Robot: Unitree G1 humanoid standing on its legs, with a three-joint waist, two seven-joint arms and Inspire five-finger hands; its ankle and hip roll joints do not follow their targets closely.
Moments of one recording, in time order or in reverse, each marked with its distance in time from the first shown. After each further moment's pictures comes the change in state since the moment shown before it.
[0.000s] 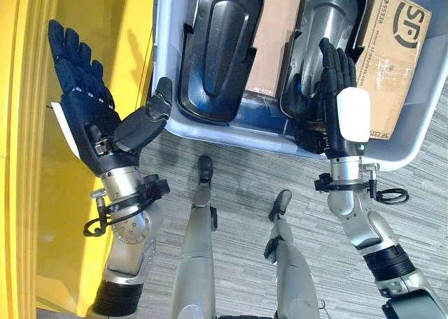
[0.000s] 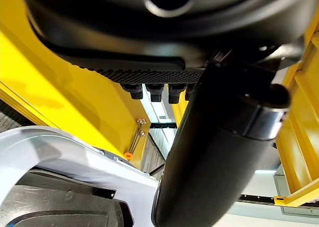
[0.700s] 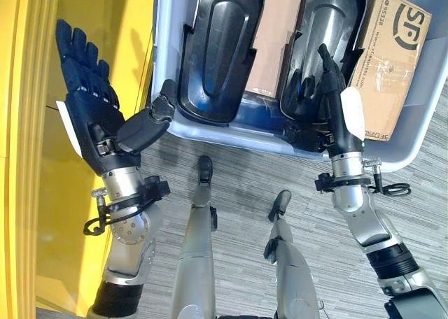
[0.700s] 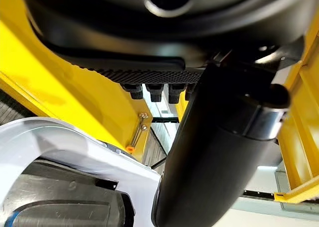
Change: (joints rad) left arm 0.007 -0.005 0.012 0.001 -0.042 0.000 -0.058; right arm -0.007 -0.028 -0.014 -0.006 0.230 -0.044 0.120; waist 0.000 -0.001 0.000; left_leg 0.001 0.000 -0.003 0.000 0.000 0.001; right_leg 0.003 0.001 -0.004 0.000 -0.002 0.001
